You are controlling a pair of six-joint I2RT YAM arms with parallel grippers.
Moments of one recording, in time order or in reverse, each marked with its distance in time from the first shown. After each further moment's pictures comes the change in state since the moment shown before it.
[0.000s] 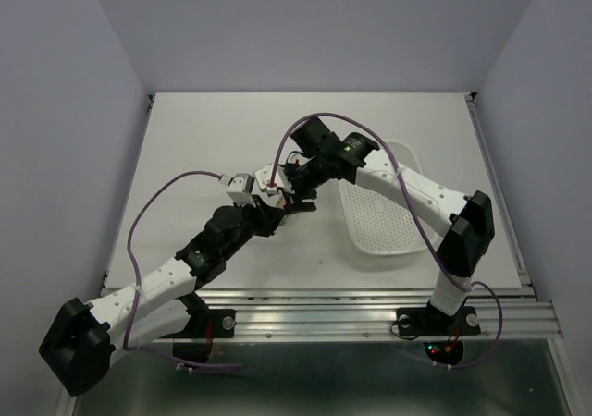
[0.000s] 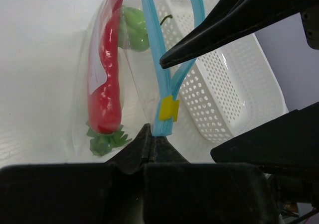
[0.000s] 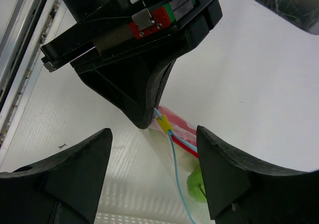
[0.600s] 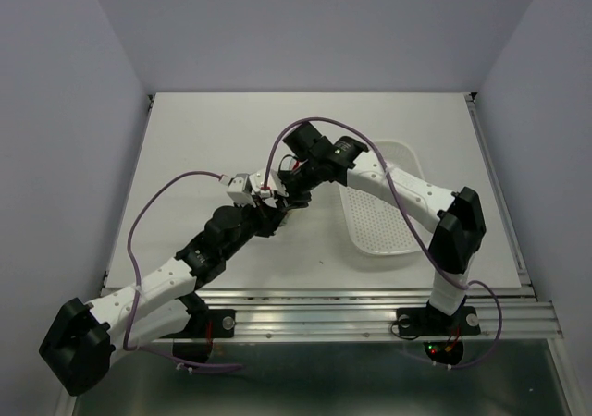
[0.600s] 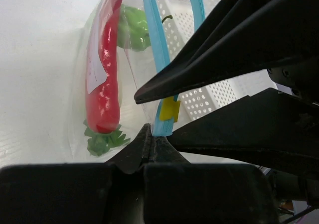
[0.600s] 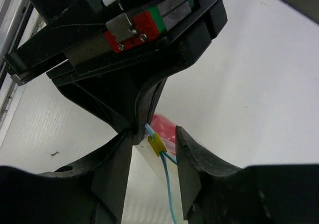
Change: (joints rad) left arm 0.000 0.000 0.000 0.000 0.014 -0.016; right arm 0.013 0.050 -0.008 0.052 0.014 0.010
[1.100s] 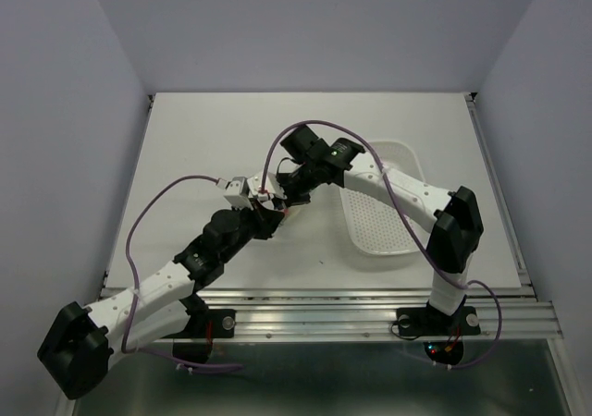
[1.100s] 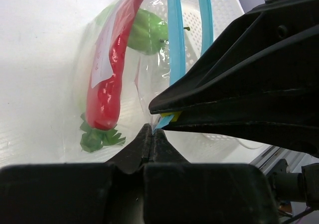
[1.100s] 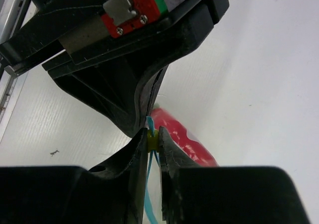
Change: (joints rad) left arm 0.000 -0.031 -0.033 0.000 -0.016 -0.020; right arm 0.006 0.013 0.001 -0.011 0.028 -0.008
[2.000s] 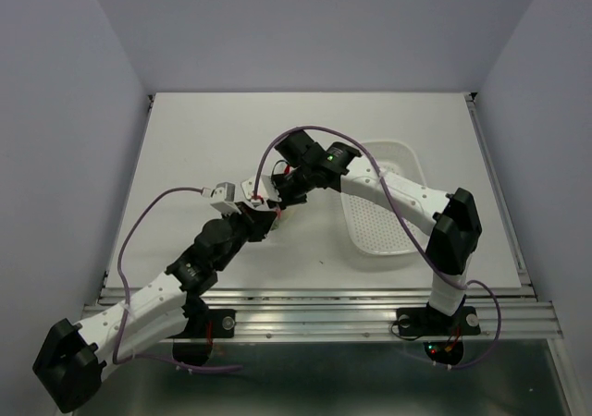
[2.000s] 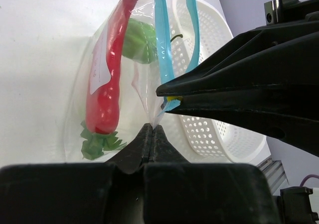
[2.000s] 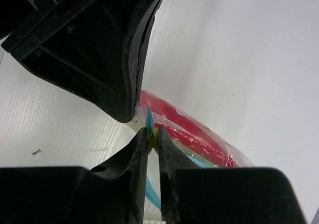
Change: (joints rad) left arm -0.005 -0.135 -0.069 -0.014 -0.106 -0.118; right arm 0.032 0.002 0.000 0.035 0.180 -0.004
